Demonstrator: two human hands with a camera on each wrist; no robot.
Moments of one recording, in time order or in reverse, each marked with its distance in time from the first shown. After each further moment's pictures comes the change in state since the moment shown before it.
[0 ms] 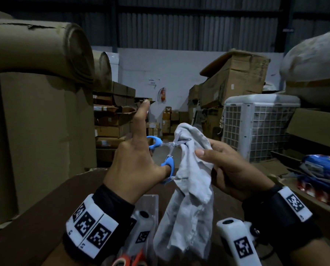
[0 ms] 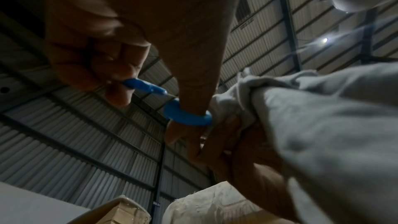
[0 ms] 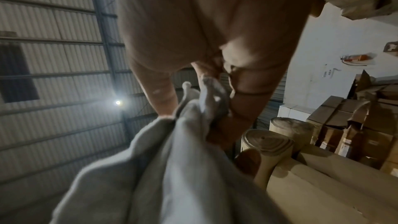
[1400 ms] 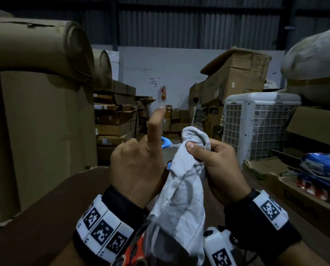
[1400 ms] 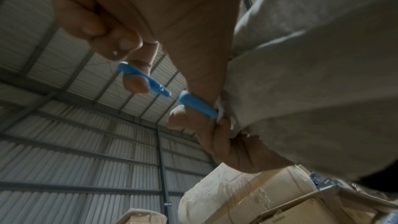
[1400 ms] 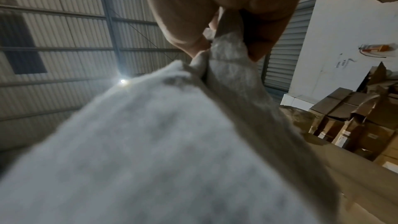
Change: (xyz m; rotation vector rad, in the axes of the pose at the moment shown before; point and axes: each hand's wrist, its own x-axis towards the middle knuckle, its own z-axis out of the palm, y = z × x) left_hand -0.011 0.022 0.009 0.494 0.231 0.116; right_hand 0.011 0.030 0.011 -0.184 0.481 -0.294
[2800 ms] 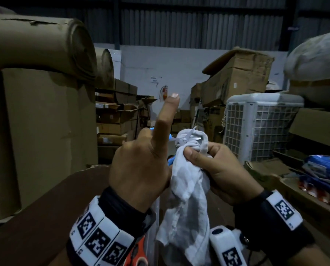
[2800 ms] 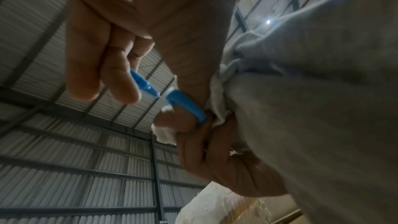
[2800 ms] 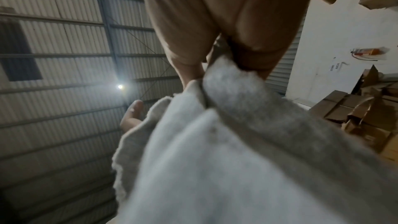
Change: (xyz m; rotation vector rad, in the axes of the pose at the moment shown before) left_hand 0.000 0.003 -0.017 -0.157 -0.033 0.049; right_hand -0.002 -0.009 -0.002 0.027 -0.242 0.185
